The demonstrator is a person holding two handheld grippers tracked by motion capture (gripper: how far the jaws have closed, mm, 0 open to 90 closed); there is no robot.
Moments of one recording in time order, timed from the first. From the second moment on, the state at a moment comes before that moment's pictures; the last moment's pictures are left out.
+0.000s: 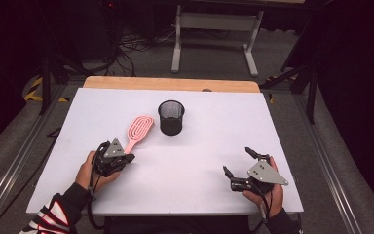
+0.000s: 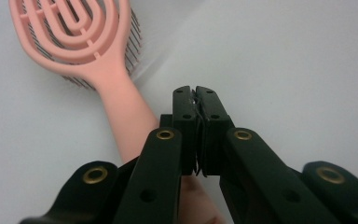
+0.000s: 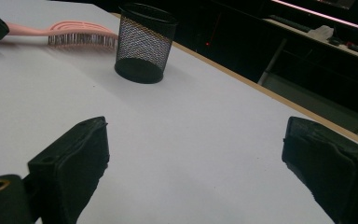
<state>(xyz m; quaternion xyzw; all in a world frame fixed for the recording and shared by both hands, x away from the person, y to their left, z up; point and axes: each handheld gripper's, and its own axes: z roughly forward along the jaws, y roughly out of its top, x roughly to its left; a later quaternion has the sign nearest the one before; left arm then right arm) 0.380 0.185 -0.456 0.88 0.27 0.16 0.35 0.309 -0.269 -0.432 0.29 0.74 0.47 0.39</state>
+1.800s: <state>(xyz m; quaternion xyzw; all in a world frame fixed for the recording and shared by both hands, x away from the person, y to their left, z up) 0.415 0.196 -0.428 0.87 0.36 0.14 0.30 0.315 -0.267 -0.439 0.29 0.76 0.45 0.36</state>
